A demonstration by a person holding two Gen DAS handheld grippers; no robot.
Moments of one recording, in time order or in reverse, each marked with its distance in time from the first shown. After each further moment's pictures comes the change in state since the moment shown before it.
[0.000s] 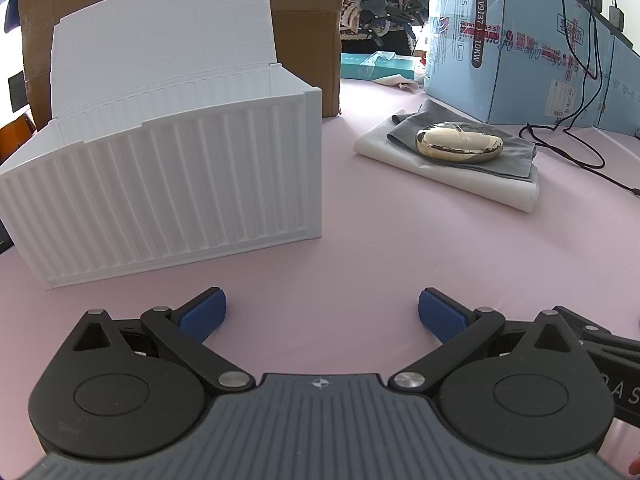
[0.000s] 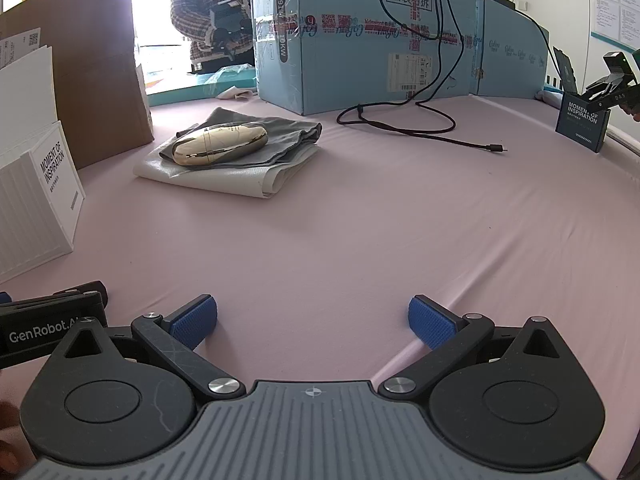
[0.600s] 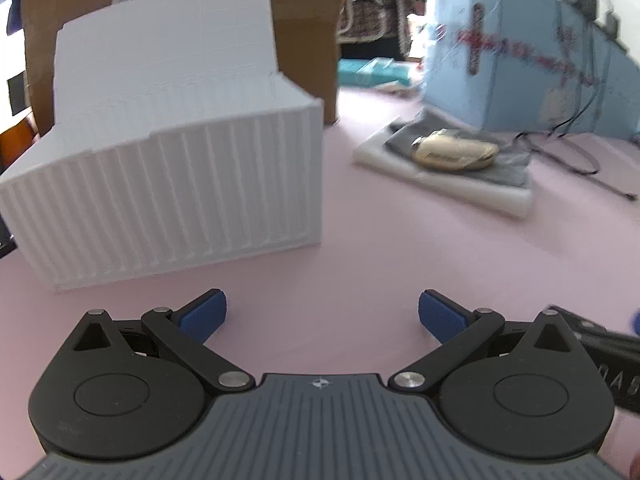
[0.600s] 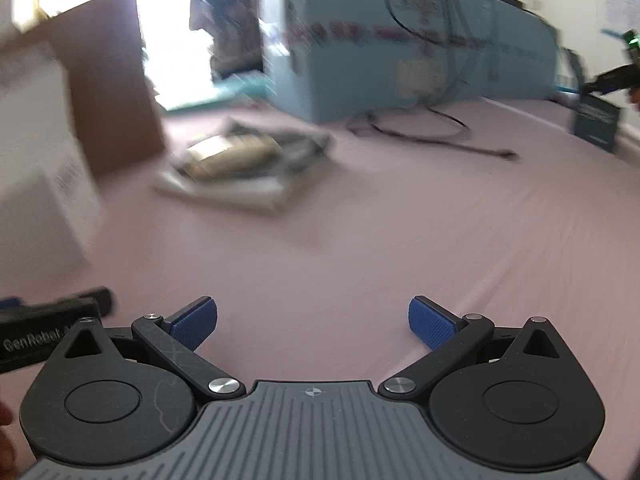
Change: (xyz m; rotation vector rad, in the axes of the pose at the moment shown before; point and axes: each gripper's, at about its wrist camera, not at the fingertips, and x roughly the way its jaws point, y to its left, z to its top) left arm -0.018 0.007 0.005 0.002 -0.040 -0.059; right arm -0.005 -0.015 0.005 0.025 -0.051 0.132
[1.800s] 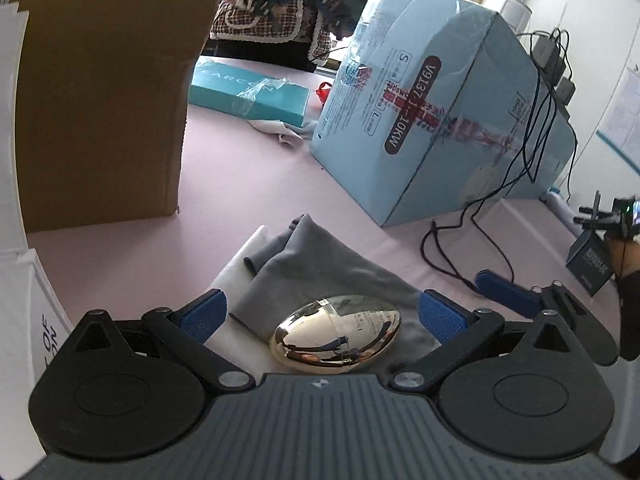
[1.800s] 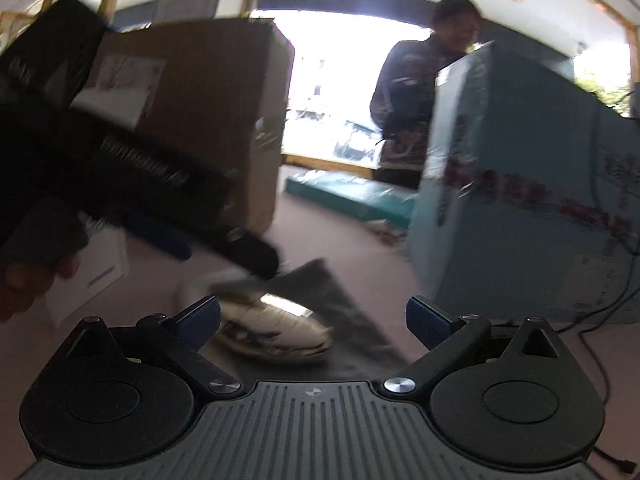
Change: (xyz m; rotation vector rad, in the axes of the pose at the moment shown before) left arm 0.124 -0.039 0.148 -0.089 0.073 -0.379; right arm 0.126 -0.014 0.118 -0.505 -0.215 0.441
